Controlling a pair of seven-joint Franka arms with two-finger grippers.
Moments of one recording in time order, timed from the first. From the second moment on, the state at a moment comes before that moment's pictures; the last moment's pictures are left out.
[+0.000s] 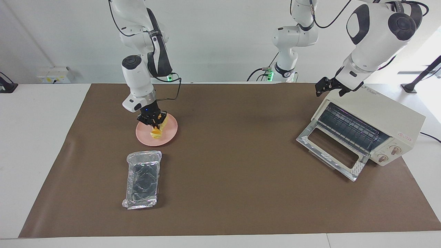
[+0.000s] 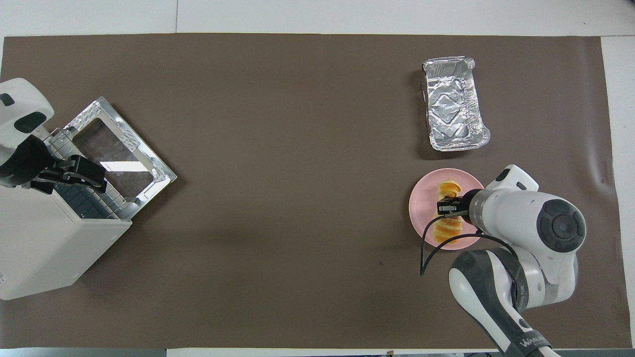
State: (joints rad) left arm -0.04 0.00 -0.05 -1.68 -0.02 1.45 -0.02; right arm 0.13 -0.11 0.05 -2.53 0.05 2.58 0.04
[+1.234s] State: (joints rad) left arm -0.04 0.00 -0.05 -1.68 -0.02 1.45 -0.02; right arm -0.01 -0.13 0.03 -1.96 0.05 1.87 -0.16
